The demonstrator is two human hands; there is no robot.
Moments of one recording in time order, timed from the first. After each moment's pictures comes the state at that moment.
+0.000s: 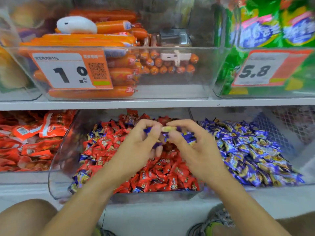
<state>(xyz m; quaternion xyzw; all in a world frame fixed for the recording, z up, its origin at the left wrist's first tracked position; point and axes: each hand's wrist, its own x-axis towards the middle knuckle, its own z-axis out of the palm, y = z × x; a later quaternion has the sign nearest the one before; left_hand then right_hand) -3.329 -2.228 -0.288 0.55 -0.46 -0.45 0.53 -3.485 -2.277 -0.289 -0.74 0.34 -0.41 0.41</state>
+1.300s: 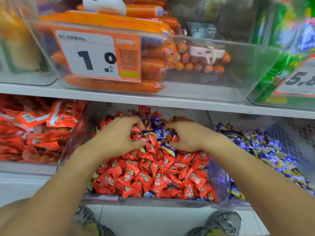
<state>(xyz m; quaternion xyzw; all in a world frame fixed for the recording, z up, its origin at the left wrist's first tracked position) -3.216 -2.248 -0.322 0.72 -0.65 -0.13 0.18 -3.415 -2.370 -0.314 -0.94 0.30 0.07 0.12</state>
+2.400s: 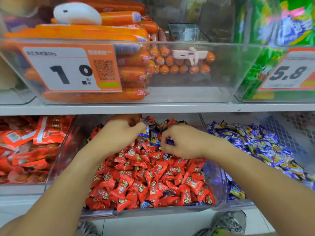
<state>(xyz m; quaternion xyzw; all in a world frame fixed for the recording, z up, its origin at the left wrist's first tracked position) -3.244 -2.274 -0.293 0.74 -0.57 -0.22 0.28 -3.429 -2.356 -0.303 -0.93 0.31 0.05 0.18</state>
